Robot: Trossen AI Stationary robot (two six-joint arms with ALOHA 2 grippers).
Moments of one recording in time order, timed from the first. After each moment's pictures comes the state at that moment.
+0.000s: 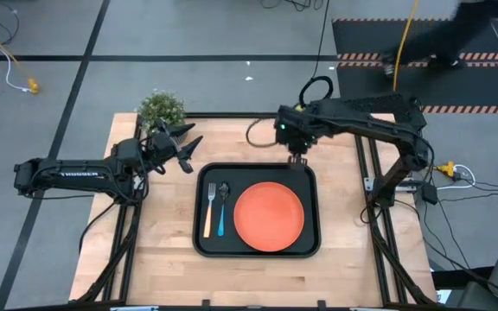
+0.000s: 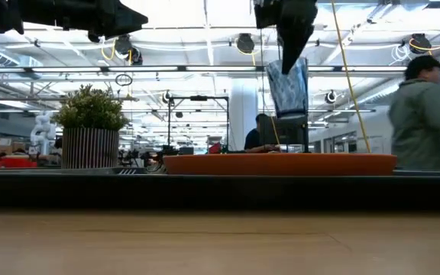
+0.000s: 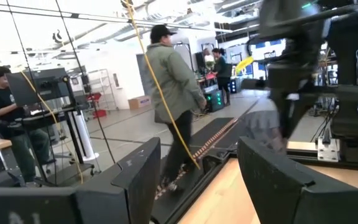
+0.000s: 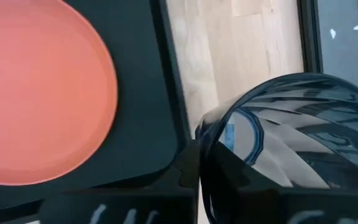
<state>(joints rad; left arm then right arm) 0.16 0.74 0.42 0.51 -0.37 0.26 -0.28 1.66 1.72 -1.36 0.12 -0.11</state>
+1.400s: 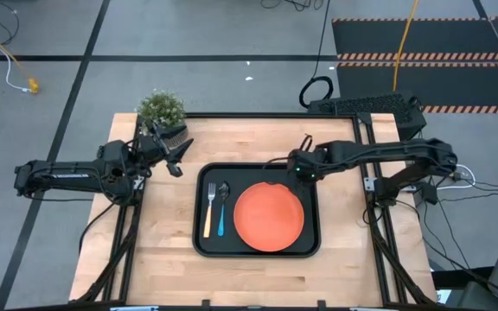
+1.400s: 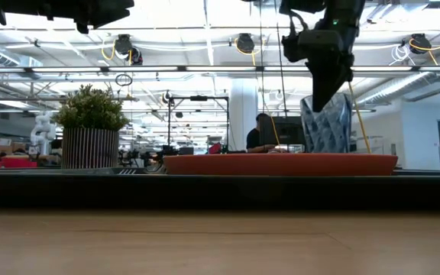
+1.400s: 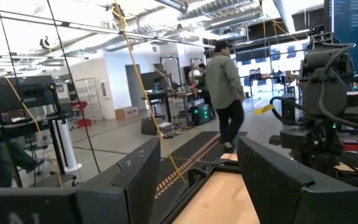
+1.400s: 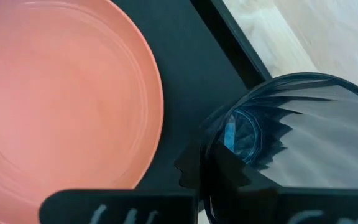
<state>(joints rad) 0.10 0.58 0.43 0.41 -0.37 0.23 -0.06 1.42 1.11 -0.97 0.13 0.52</state>
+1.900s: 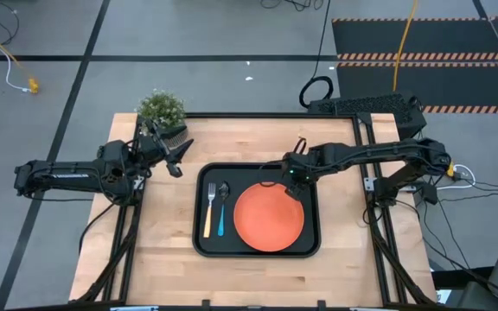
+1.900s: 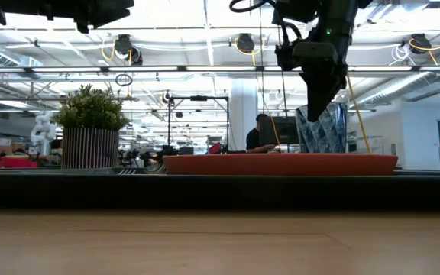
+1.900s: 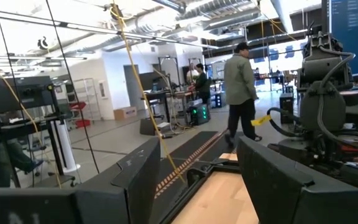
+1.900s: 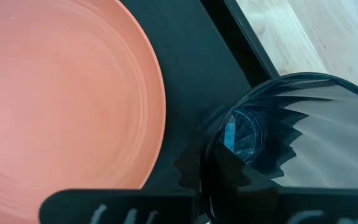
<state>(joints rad) 0.10 0.58 0.43 0.41 -0.36 0.23 -0.06 1.49 1.11 -0.93 0.13 0.49</state>
